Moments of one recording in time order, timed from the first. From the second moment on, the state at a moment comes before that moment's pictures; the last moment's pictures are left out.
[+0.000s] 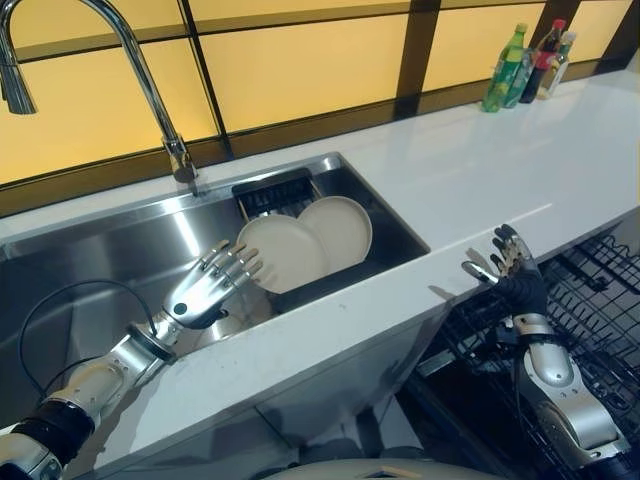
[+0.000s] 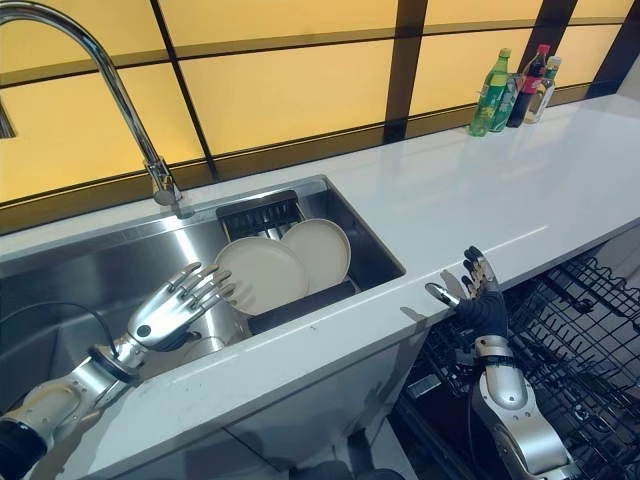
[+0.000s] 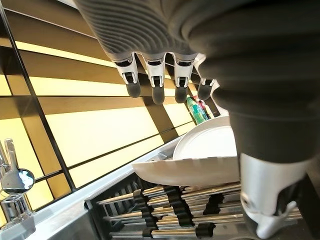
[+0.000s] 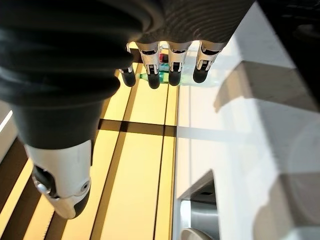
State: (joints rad) left arm -0.13 1.00 -0.50 0.25 1.16 -0.14 0.81; right arm 0.18 -0.64 0.16 -0.19 0.47 -0.14 -0.41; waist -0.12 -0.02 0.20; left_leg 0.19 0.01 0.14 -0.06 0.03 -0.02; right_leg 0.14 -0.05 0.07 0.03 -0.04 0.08
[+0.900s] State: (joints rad) left arm -0.37 1.04 -0.48 0.32 1.09 -0.21 0.86; right arm 0.08 -0.58 0.25 -0.17 0.36 -0.25 -0.59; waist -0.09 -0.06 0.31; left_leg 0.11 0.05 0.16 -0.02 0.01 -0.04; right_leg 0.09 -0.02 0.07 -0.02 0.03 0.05
